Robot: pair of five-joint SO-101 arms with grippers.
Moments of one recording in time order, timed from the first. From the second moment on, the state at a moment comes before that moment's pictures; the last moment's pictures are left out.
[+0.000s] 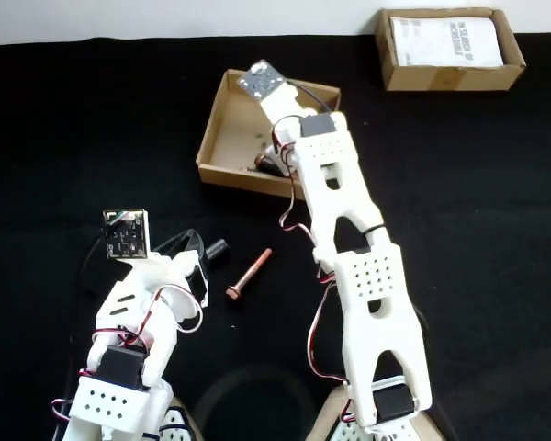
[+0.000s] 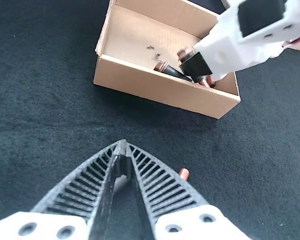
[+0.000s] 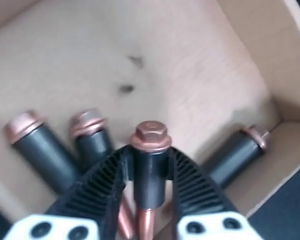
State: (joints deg) left arm 7.8 -93.3 96.2 29.3 23.7; right arm -22.4 56.9 -57.5 67.6 29.8
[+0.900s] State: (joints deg) left arm -16.0 -93.8 96.2 33.5 23.7; right arm -40.7 53.9 -87.5 100.4 18.3
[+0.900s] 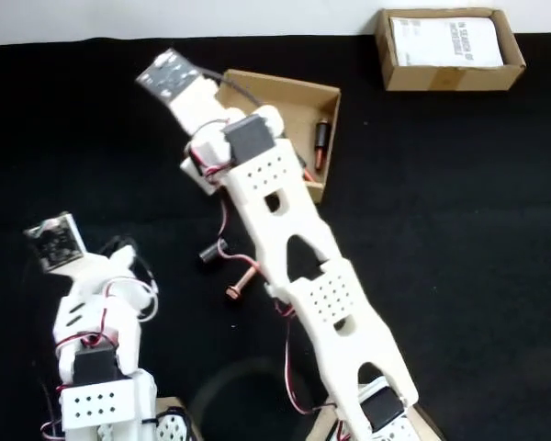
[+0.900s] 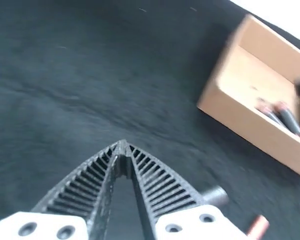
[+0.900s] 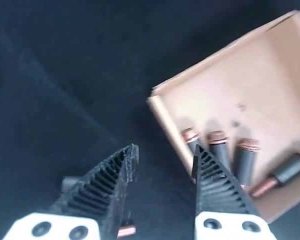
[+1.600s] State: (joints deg) left arm -19.6 -93.8 96.2 33.5 23.7; right arm -50.4 11.6 -2.6 86.7 40.5
